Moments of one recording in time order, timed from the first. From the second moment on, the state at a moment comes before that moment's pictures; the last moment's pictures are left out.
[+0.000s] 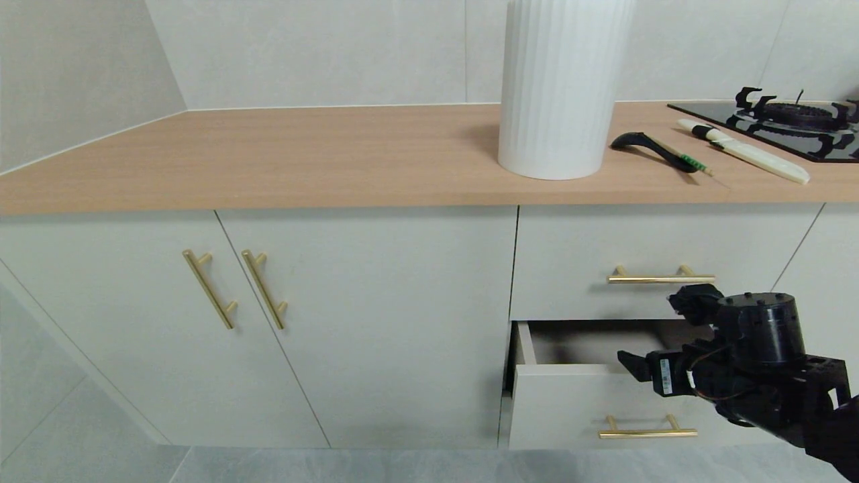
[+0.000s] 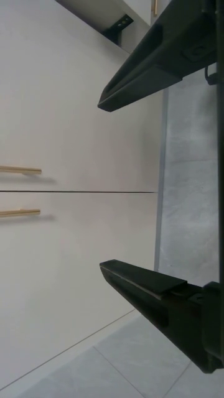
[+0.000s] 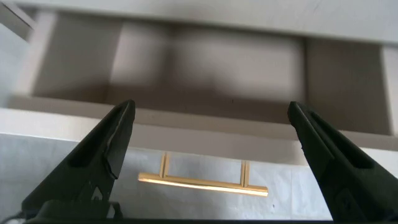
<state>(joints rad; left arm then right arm) 0.01 0.00 0.00 0.00 0.05 -0.01 0.33 1.78 -0.43 -0.80 -0.24 0.10</state>
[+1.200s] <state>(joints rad) 0.01 0.00 0.00 0.00 0.05 -0.01 0.33 1.72 -0.45 -0.55 -0.23 0.10</state>
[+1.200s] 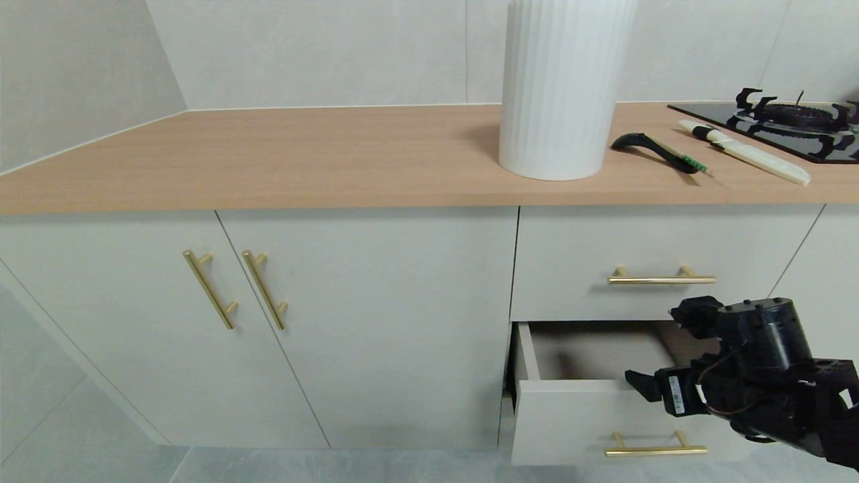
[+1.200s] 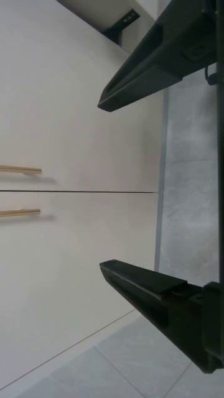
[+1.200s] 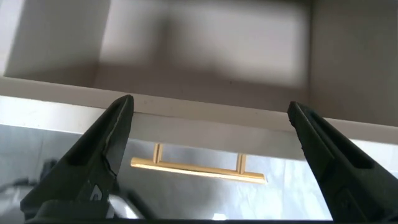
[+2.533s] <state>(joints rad) 0.01 0.00 0.00 0.00 0.05 -0.01 0.40 1.59 -0.69 0.27 -0.15 0.11</state>
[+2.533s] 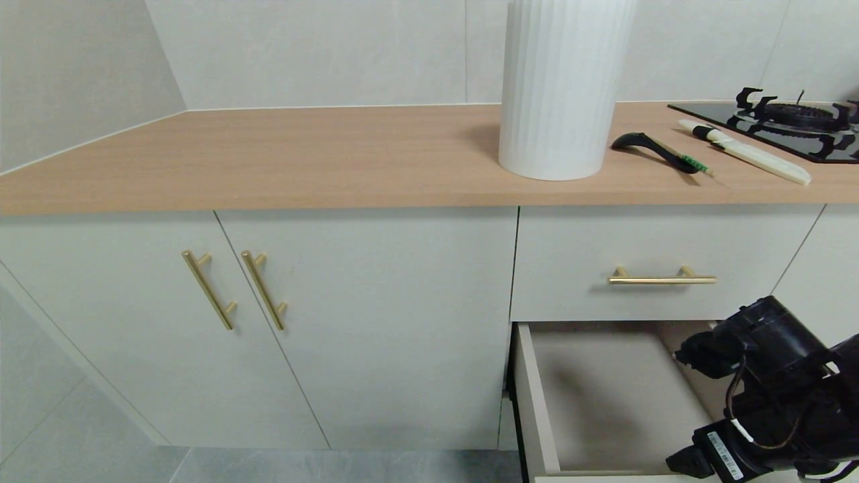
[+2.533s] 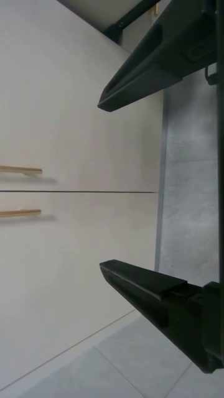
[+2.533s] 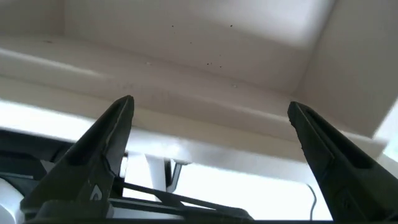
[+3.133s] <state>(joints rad) 0.01 0.00 0.00 0.00 0.05 -0.01 0.44 1.61 -0.69 0.42 -0.12 0.11</state>
